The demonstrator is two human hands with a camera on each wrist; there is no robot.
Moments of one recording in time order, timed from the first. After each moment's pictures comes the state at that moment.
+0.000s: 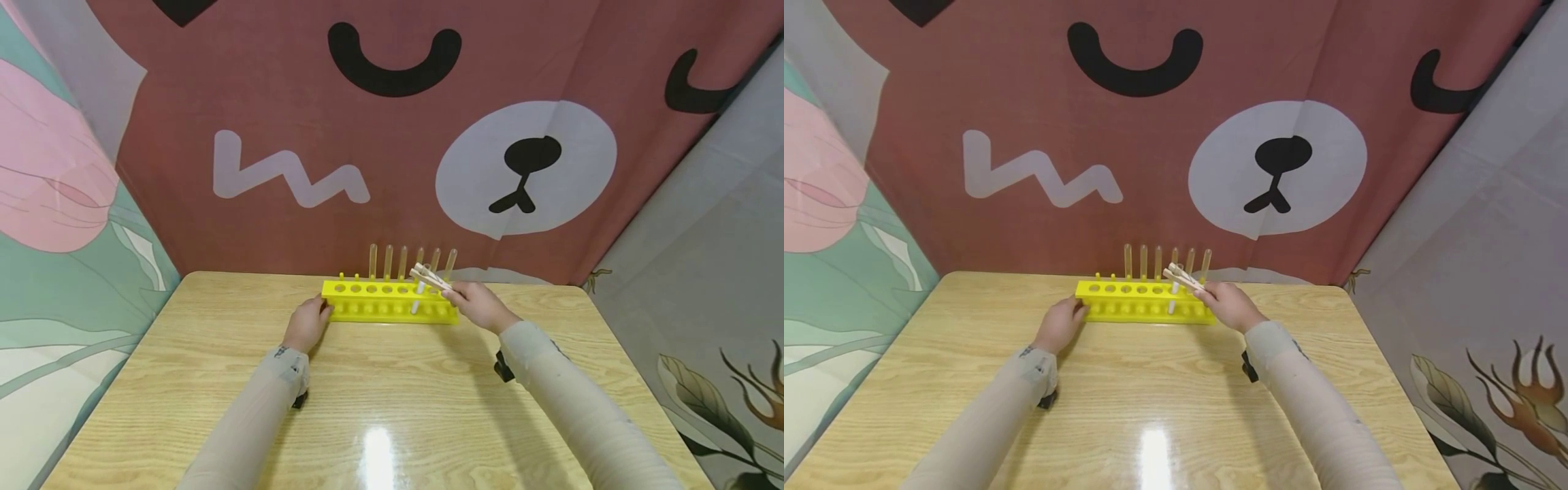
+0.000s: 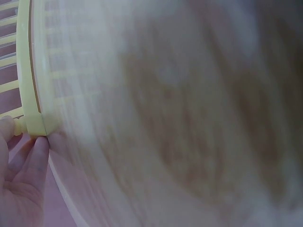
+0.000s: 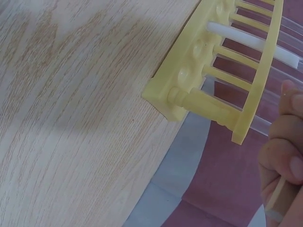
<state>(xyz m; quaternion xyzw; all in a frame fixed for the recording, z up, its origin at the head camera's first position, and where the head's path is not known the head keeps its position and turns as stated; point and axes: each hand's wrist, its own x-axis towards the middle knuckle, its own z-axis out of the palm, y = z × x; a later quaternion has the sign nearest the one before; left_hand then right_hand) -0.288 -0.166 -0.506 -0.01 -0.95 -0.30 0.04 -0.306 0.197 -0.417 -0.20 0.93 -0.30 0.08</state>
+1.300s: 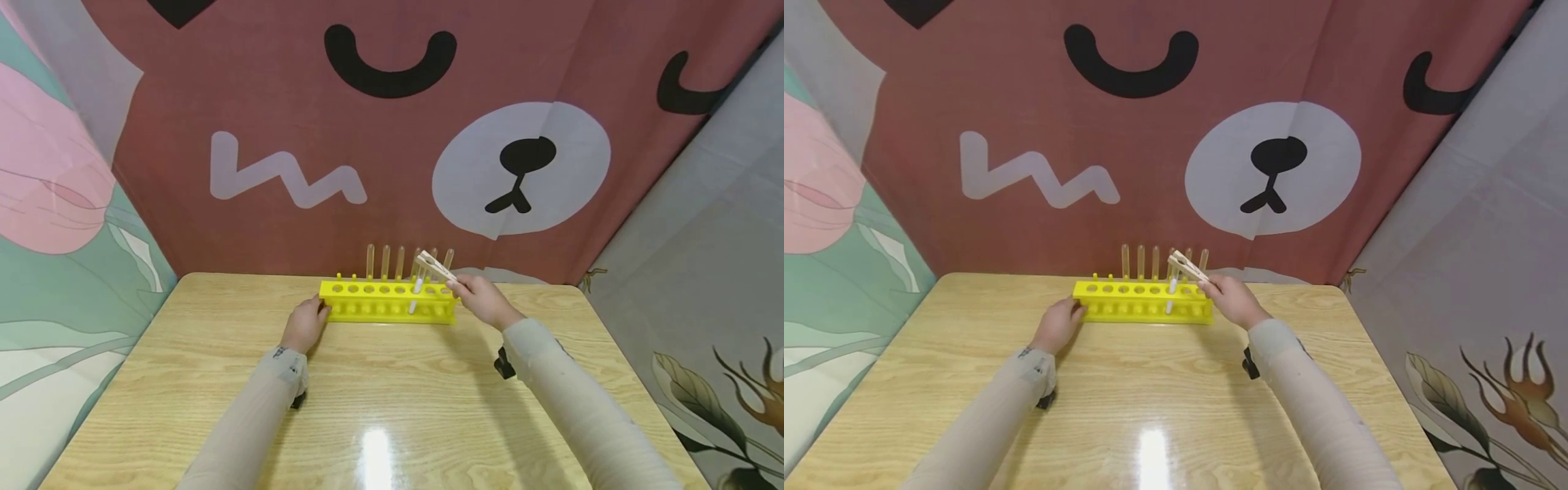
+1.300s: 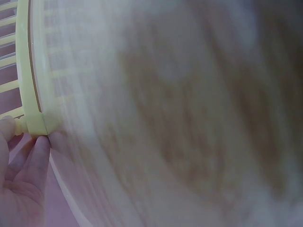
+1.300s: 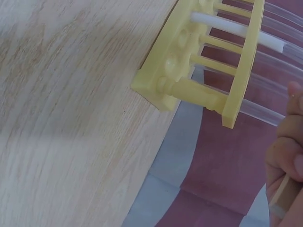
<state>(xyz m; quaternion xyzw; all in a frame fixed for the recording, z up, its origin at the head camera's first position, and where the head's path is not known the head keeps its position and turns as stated) -0.290 -0.166 -0.507 0.00 -0.95 -0.30 0.03 -0.303 0.202 -0.405 -0.17 0.92 -0.35 0.06</state>
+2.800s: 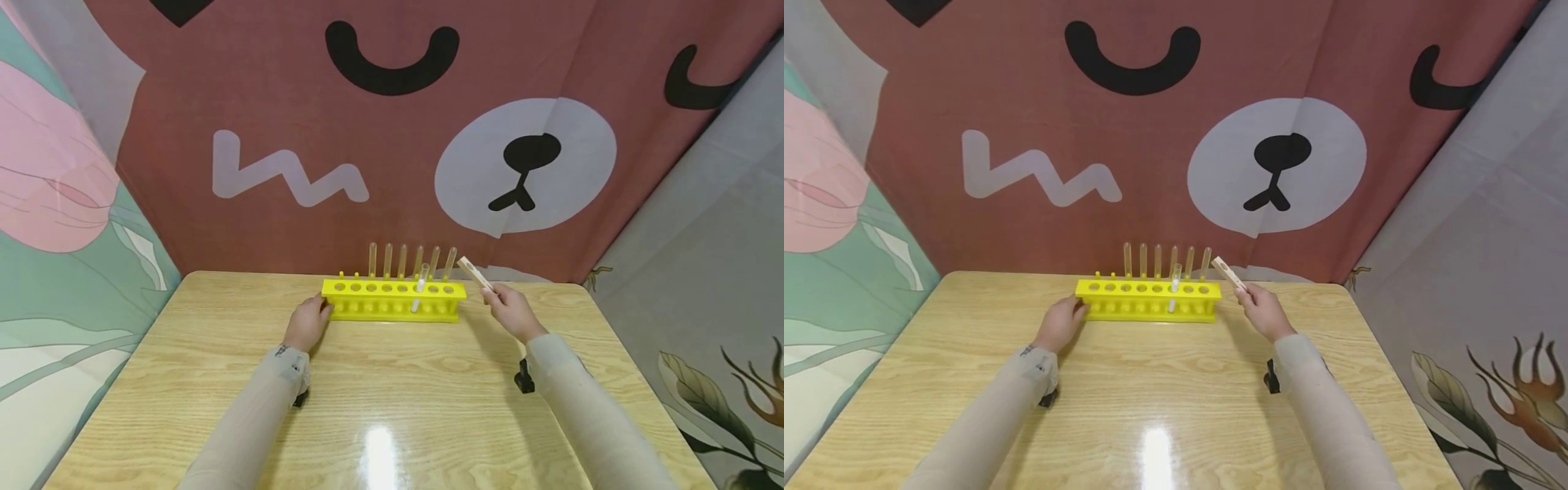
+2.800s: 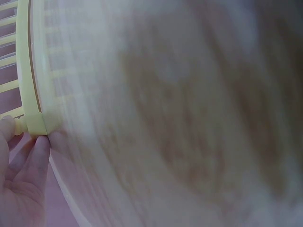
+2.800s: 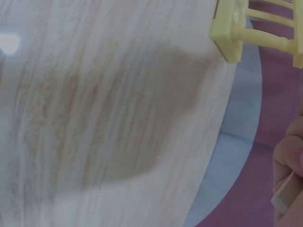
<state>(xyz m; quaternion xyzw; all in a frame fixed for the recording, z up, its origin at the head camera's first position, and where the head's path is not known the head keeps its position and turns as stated) -0.287 -0.165 -0.505 -0.01 -0.95 -0.31 0.04 -0.303 0.260 -0.452 -0.11 0.91 -0.40 -0.01</state>
